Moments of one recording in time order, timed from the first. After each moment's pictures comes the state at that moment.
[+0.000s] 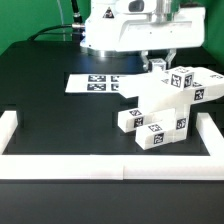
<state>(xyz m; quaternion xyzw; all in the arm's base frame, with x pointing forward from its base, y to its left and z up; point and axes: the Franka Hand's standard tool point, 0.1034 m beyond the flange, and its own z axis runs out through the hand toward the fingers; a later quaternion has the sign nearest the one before) 0.434 0.090 0.093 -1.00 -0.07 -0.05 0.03</state>
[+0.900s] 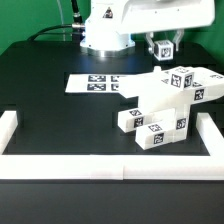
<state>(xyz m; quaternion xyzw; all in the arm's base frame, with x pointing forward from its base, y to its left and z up) 0.477 0.076 0.138 -1.00 -0.07 -0.05 0.03</state>
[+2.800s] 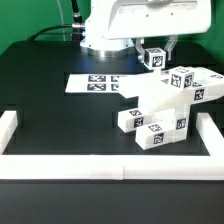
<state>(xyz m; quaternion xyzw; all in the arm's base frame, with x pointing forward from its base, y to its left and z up) 0.526 0.053 0.124 -0.99 -0.11 -0.05 0.01</state>
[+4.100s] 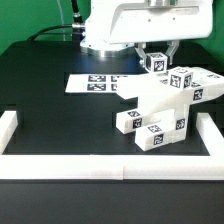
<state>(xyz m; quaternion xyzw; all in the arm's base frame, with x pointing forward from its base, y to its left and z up) 0.532 0.053 0.117 -0.99 -0.11 -0.06 0.00</state>
